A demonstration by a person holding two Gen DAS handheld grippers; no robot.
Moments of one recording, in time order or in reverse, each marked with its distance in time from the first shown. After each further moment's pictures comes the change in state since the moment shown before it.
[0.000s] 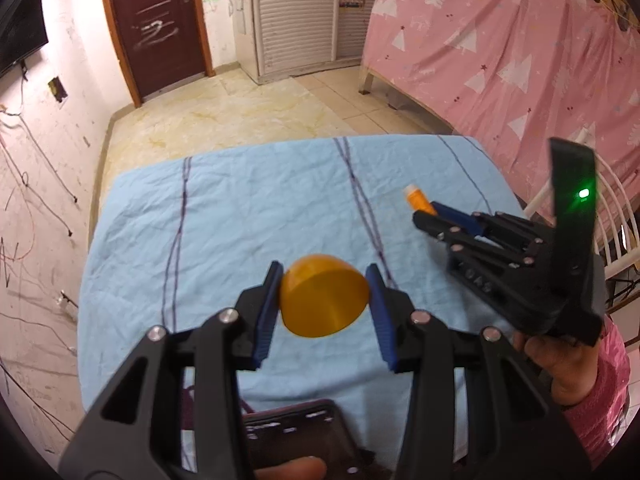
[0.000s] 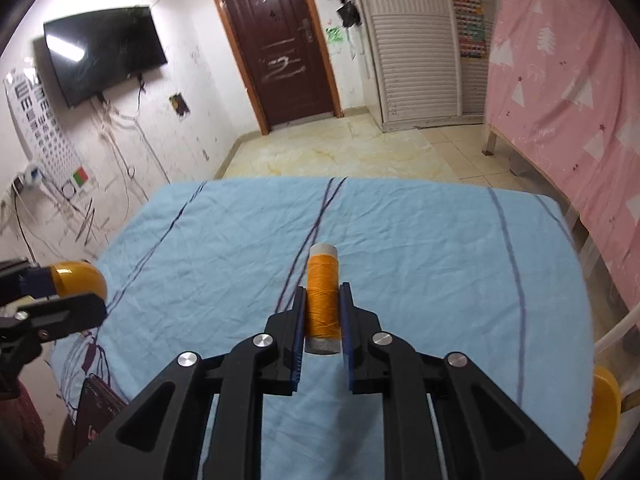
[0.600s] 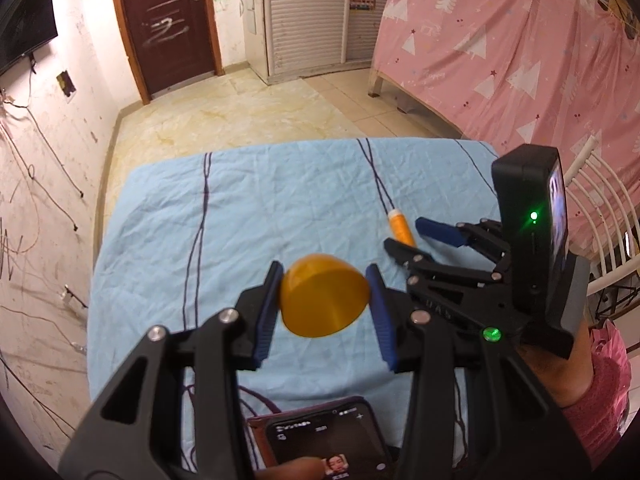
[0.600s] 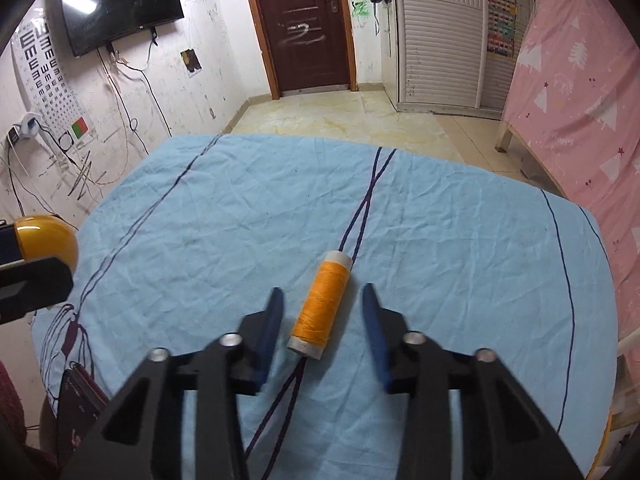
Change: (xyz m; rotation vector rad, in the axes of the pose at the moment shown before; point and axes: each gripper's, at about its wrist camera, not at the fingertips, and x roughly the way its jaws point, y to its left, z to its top) left arm -0.002 0.030 -0.006 -0.034 -0.003 0.022; right arm 0.048 0.050 0.002 -0.135 0.138 -0.031
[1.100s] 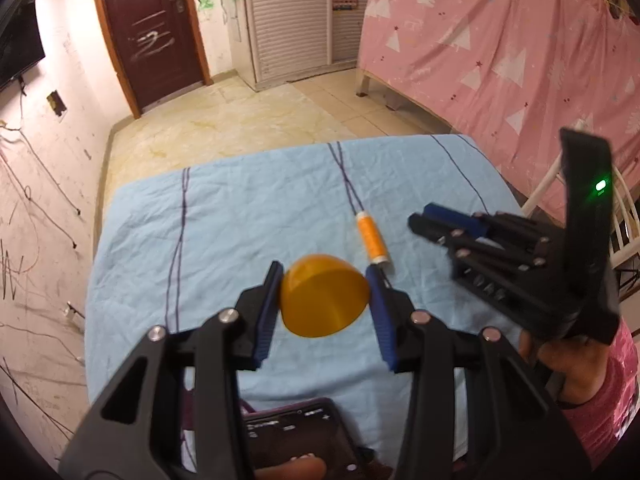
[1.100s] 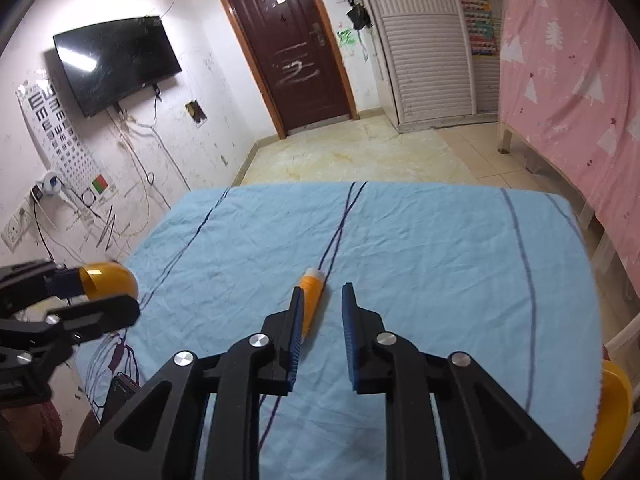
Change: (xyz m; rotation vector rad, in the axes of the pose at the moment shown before) left arm -0.006 -0.029 0.004 0.056 -0.011 -0.002; right arm -0.056 -0.044 -0.010 0.115 -0.115 0.110
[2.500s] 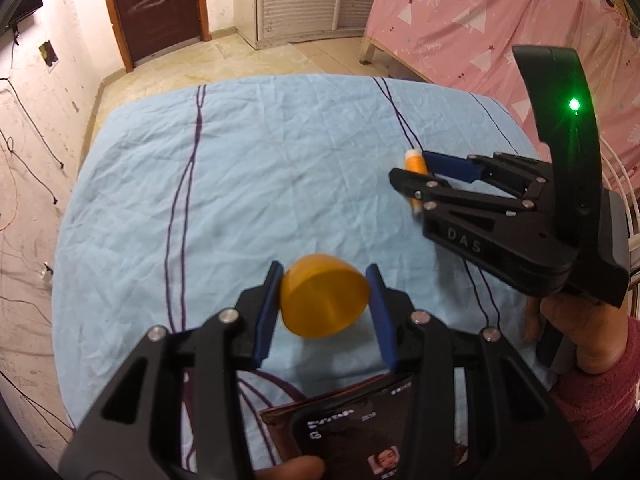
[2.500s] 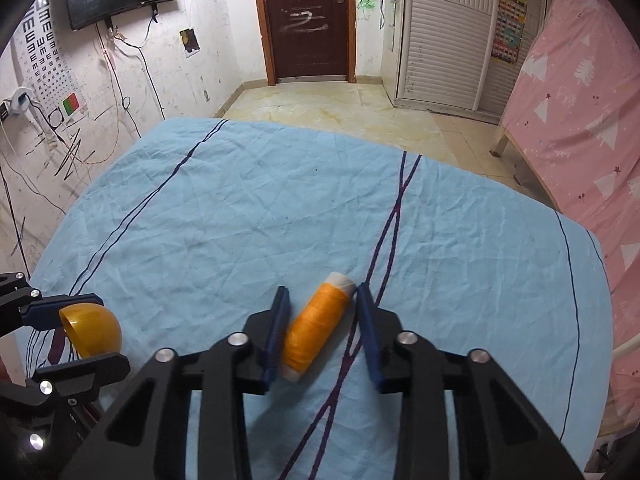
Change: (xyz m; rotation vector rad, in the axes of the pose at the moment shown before) left arm 0.047 0.060 -0.044 -0.072 0.121 -0.075; right arm 0.082 0.063 0.003 -0.166 0.153 -0.164
